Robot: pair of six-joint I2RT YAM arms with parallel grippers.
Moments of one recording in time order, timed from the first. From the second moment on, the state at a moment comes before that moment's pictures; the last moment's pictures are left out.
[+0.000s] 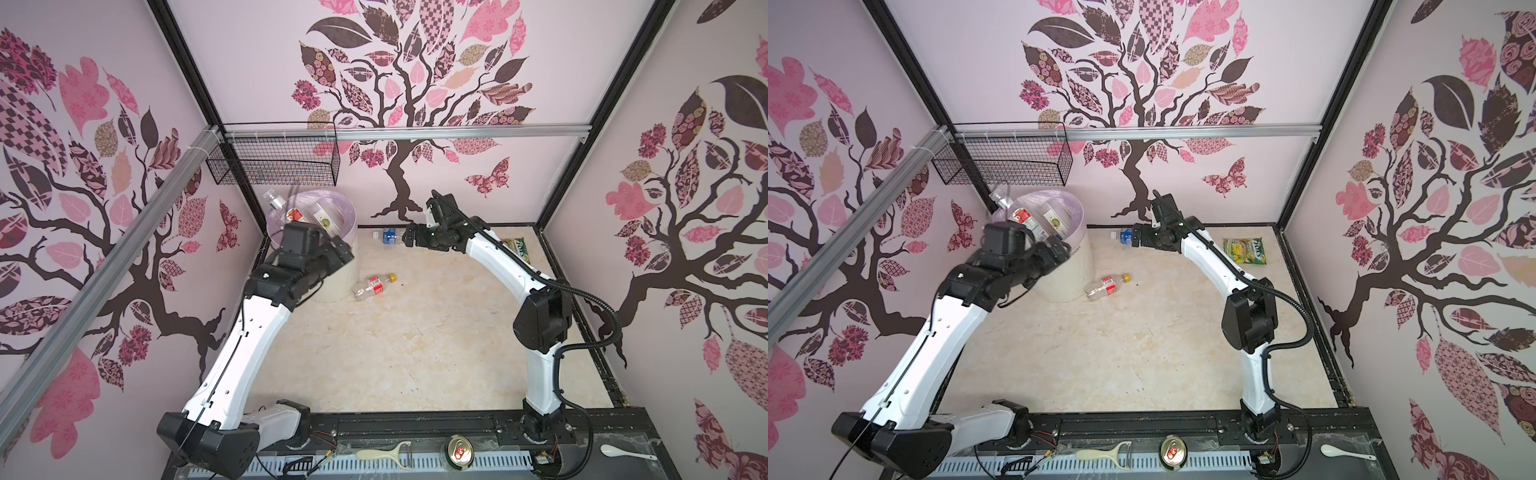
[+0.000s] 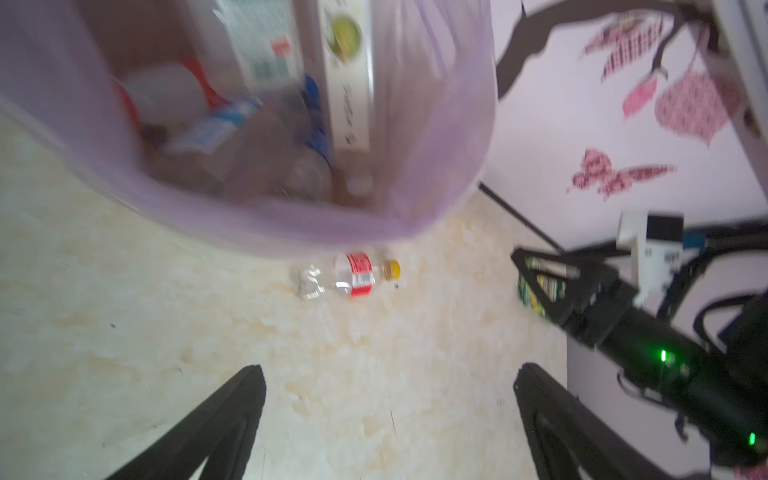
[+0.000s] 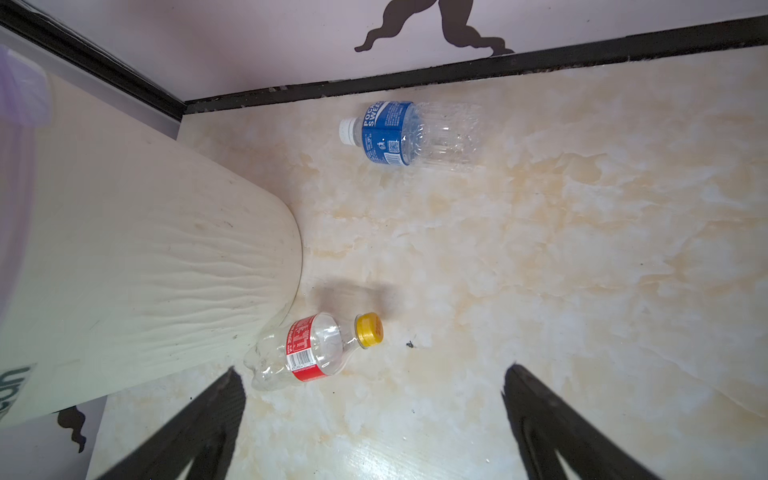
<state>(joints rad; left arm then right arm) -0.21 1.25 1.49 -0.86 -0.05 -0.78 0.48 2.04 1.99 -0.71 -0.13 0.48</state>
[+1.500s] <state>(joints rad) 0.26 2.02 2.27 -0.38 0.36 -0.94 0.53 1.78 1.76 -0.64 -0.24 0.50</state>
